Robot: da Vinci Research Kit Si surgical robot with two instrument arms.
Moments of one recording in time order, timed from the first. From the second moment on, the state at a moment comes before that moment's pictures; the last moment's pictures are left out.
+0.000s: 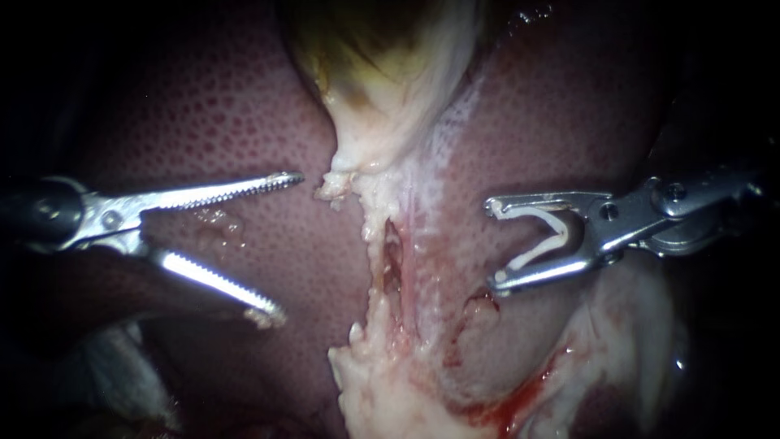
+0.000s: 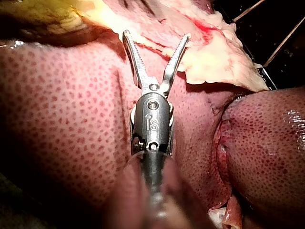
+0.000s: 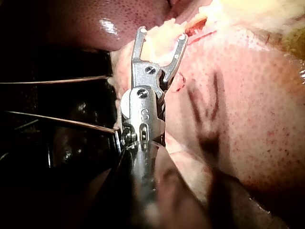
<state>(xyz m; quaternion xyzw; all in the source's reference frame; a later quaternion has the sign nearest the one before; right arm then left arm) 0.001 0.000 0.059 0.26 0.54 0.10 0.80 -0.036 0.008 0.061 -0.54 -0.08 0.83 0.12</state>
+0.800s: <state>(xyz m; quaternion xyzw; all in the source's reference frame) 0.001 0.000 0.060 0.26 0.54 0.10 0.80 -0.038 0.013 0.067 -0.53 -0.12 0.81 0.20</state>
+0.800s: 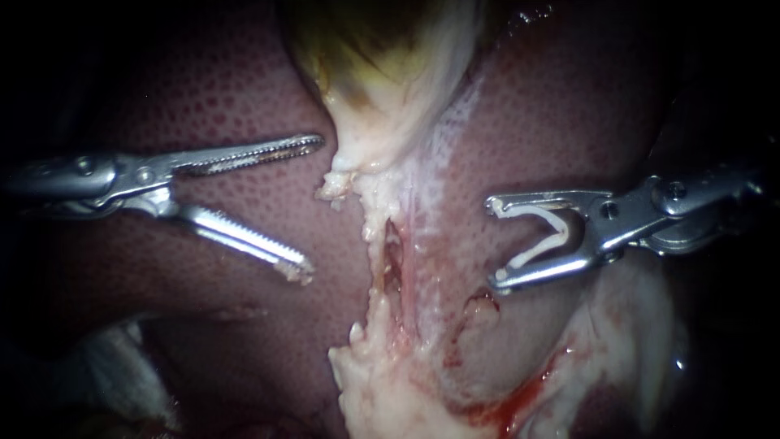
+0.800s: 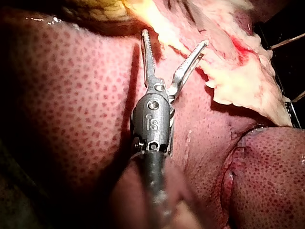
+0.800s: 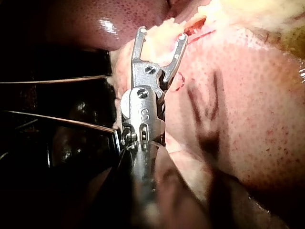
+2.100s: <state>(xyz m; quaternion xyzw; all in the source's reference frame) 0.001 0.000 0.060 0.26 0.54 0.10 0.80 -0.034 0.014 0.068 -0.51 -0.17 0.81 0.25</state>
